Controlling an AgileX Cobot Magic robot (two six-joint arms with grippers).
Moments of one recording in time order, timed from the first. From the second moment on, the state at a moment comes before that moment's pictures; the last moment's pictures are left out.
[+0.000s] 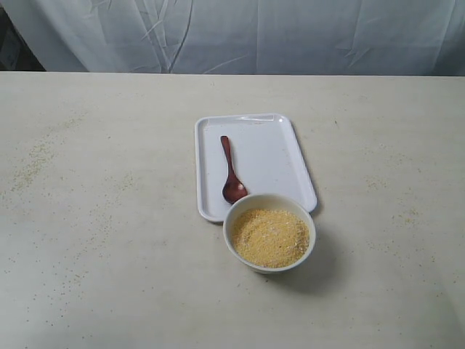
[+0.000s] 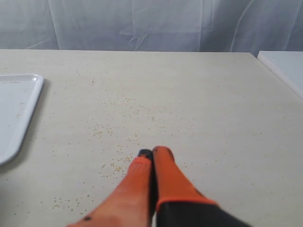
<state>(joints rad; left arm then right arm) -0.05 0.00 -0.01 0.07 0.24 -0.07 -0.02 0.01 -0.01 -0.12 0.37 0.02</state>
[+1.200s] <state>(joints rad) -0.05 0.00 -0.01 0.07 0.24 -0.06 -0.02 0.01 -0.01 -0.12 0.37 0.02</state>
